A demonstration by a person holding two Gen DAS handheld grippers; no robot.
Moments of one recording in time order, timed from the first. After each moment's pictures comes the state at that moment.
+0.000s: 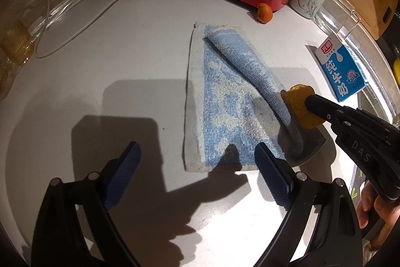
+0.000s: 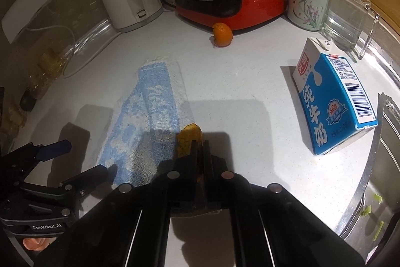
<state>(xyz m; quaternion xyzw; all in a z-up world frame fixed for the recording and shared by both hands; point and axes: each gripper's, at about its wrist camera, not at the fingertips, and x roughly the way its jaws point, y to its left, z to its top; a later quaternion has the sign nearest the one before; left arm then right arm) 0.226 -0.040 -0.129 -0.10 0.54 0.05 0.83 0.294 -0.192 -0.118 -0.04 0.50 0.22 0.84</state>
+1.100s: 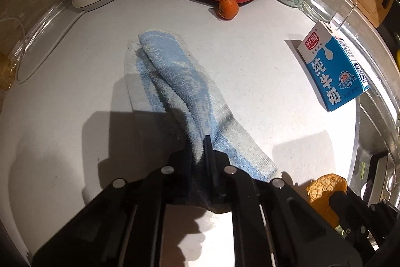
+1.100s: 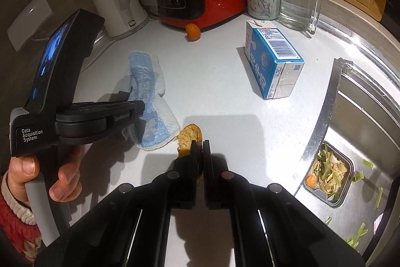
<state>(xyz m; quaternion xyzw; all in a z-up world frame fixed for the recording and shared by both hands) 0.277 -0.105 -0.131 -0.07 0.56 0.04 0.82 0.222 -0.250 -0.090 -0.01 0.48 0.18 0.86</state>
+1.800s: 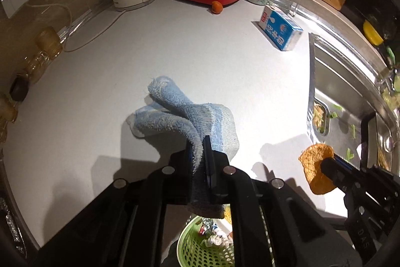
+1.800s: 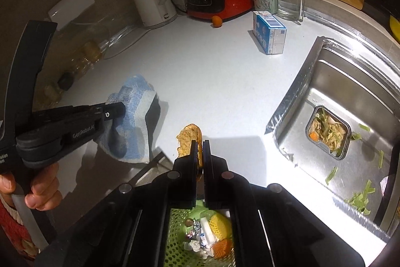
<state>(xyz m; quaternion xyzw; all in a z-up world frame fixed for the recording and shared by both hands) 0.068 -0.115 -0.063 -0.03 0.52 0.03 0.86 0.060 -0.269 -0.055 0.01 0.47 0.21 0.86</state>
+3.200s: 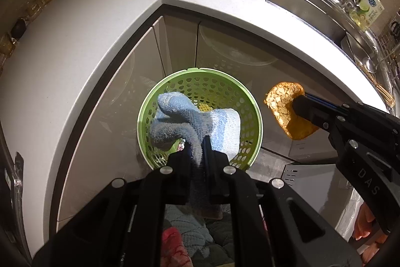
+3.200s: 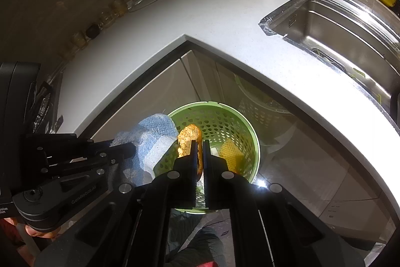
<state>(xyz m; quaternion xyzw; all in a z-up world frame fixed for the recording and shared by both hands) -0.144 -0.199 -0.113 -0.03 0.59 -0.02 0.81 -0.123 -0.322 -0.087 0.00 0.51 0.24 0.83</state>
